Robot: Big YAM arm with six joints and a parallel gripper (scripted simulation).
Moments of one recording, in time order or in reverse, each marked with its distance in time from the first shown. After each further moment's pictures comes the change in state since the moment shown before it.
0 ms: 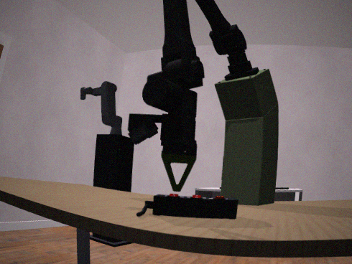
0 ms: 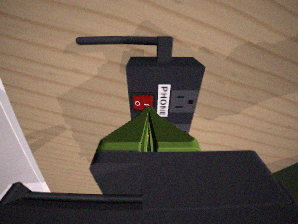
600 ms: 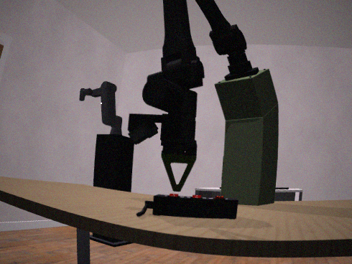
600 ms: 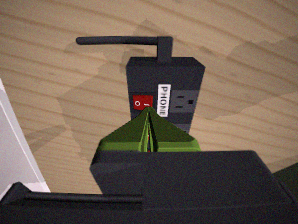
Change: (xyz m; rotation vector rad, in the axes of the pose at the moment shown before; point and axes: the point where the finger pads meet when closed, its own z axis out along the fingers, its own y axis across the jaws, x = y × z) arm 0.000 0.000 0.000 0.000 0.000 0.000
